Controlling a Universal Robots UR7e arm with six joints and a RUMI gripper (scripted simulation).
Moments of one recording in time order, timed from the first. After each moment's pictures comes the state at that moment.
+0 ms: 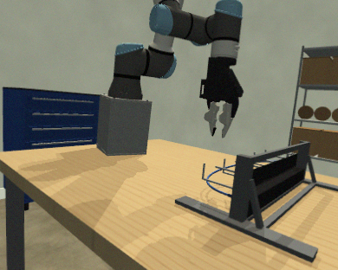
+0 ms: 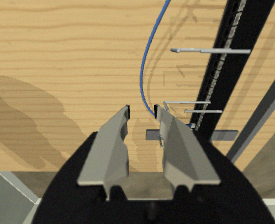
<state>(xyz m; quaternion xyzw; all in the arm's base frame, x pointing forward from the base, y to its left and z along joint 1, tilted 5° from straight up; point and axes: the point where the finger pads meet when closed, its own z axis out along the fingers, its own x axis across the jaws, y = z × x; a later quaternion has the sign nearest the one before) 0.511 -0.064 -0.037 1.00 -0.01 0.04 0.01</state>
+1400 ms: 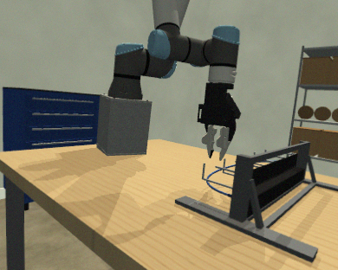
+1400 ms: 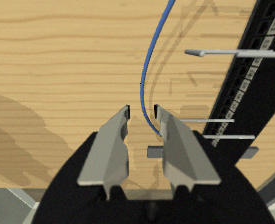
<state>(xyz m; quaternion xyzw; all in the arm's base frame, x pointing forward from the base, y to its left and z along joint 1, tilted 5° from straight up) 0.517 -0.067 -0.106 1.00 -0.01 0.04 0.01</state>
